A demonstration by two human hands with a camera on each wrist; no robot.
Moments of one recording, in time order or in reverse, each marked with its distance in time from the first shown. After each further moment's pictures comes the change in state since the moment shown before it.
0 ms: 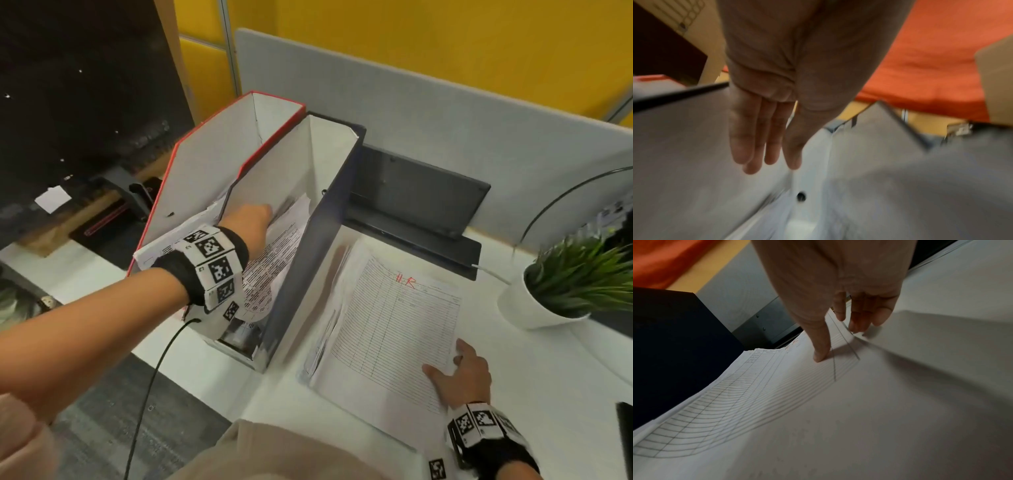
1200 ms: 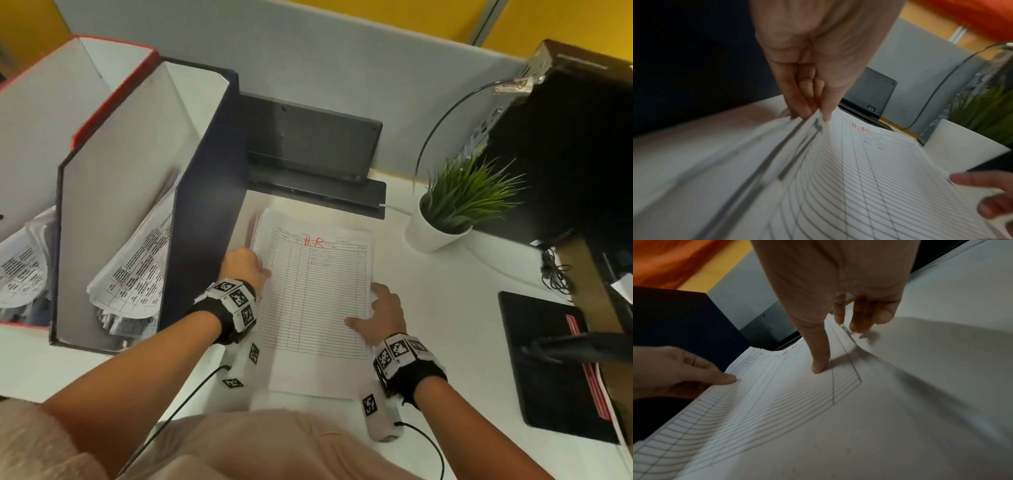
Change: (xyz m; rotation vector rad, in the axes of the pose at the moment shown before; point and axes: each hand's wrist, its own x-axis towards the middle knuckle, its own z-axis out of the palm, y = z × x) left_hand 0.015 0.097 0.154 -0.387 -0.093 -0.047; right_hand -0.009 0.003 -0.006 0.048 -0.075 -0.012
